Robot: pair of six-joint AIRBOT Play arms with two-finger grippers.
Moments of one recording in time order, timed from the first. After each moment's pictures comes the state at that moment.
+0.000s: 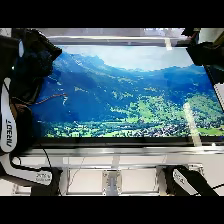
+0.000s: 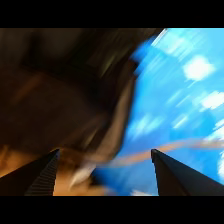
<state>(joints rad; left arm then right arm) 0.07 -1.59 1.81 2.06 -1.33 -1.61 -0.17 -0.95 1.47 -1.00 1.09 1.24</state>
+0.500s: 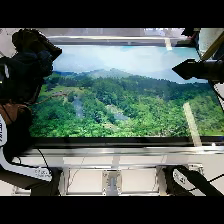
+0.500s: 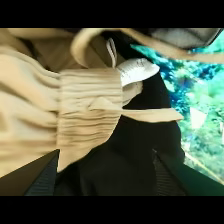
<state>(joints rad) 0.32 -1.62 1.53 2.02 -1.39 -1.61 -0.16 -1.04 1.47 -0.98 1.31 1.25</state>
